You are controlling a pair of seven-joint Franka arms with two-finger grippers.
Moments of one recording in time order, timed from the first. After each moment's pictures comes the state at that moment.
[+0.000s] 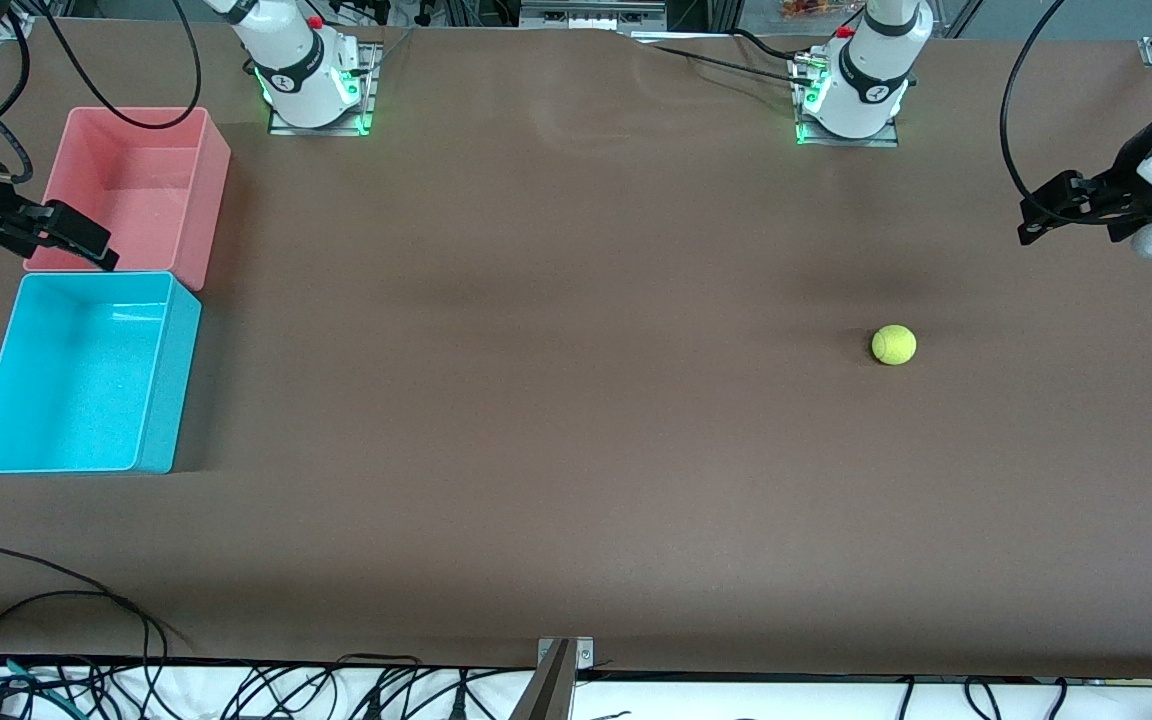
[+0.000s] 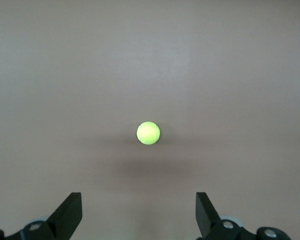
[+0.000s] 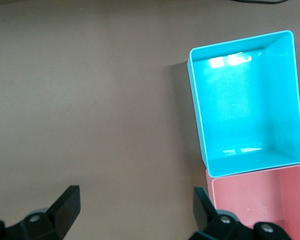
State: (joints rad) left arm 0.12 -0.04 -0.14 -1.63 0.02 1.54 -0.06; right arm -0.04 -0.01 0.04 -1.66 0.01 1.68 0.16
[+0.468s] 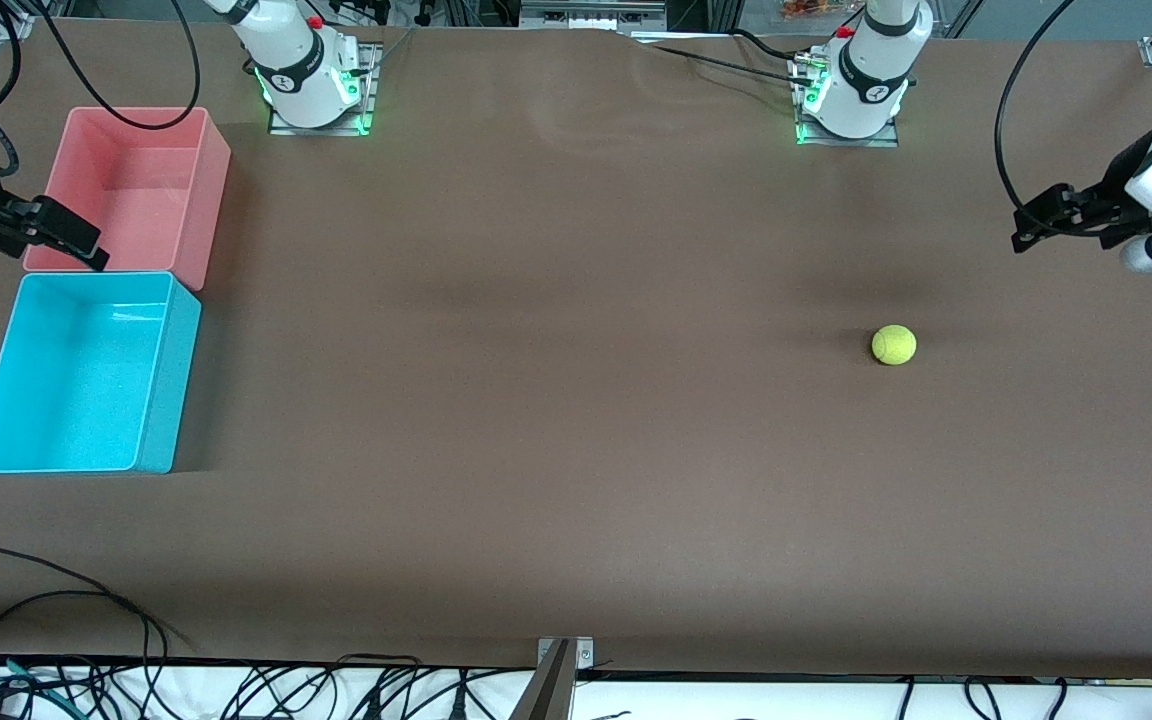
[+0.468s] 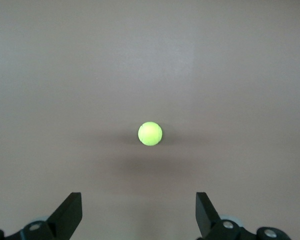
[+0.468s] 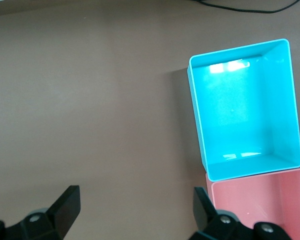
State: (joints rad) left arm 0.13 -0.03 -0.13 -1.69 0.02 1.59 -0.06; right arm -0.04 -0.01 0.04 -1.63 0.01 1.68 0.16
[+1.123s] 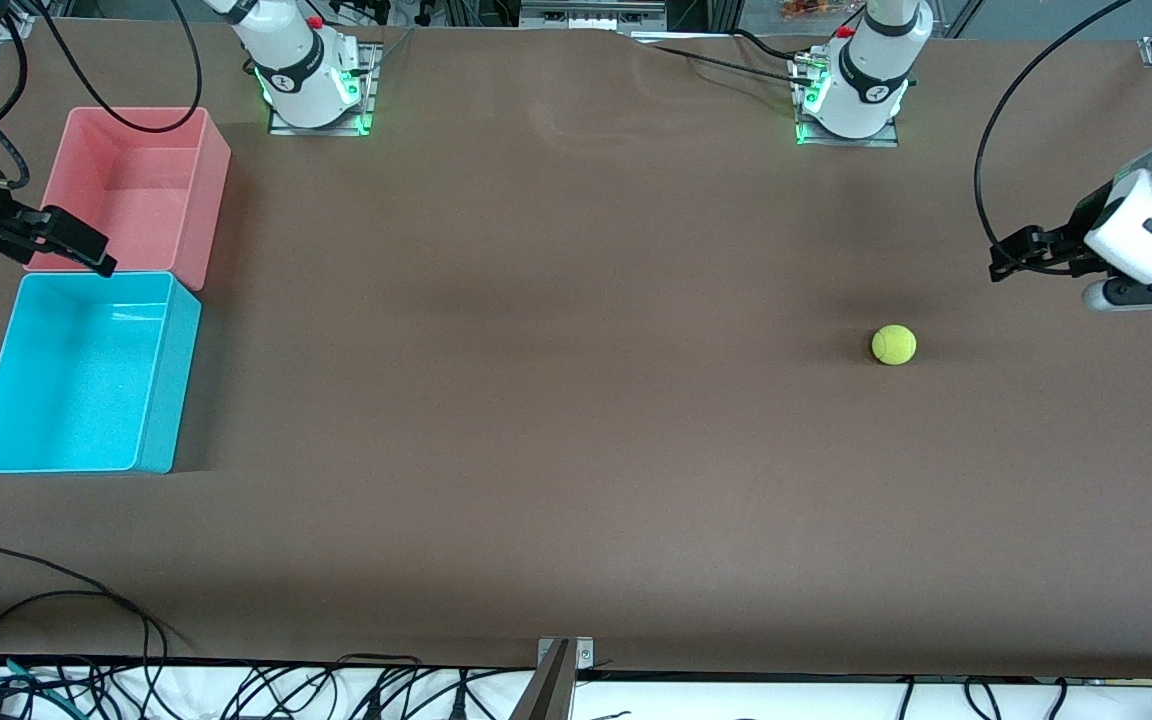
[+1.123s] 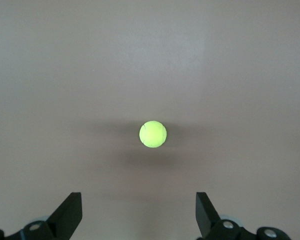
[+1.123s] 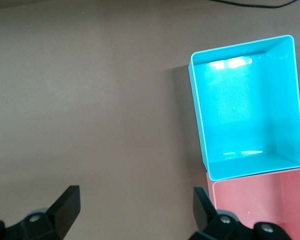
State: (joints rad) left arm 0.13 -0.01 -0.12 -1.81 0.02 1.70 -0.06; right arm -0.04 0.01 0.04 -1.63 0.01 1.68 0.16
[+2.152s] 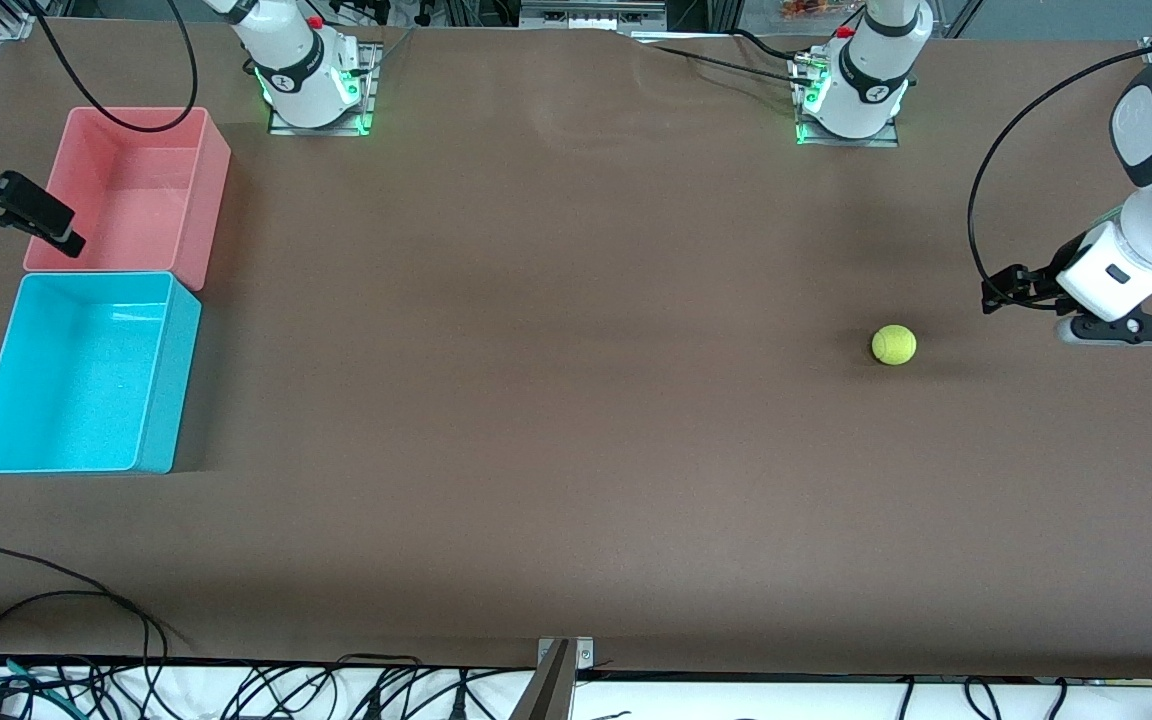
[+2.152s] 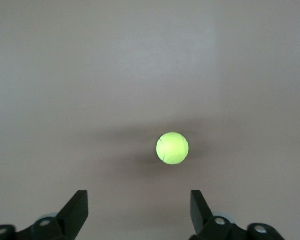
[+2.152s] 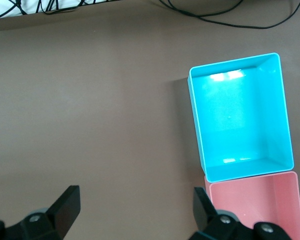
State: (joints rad) left arm 0.15 0.03 -0.08 -1.97 0.04 1.92 0.13; right arm -0.04 0.00 0.04 -1.52 0.01 1.61 0.16
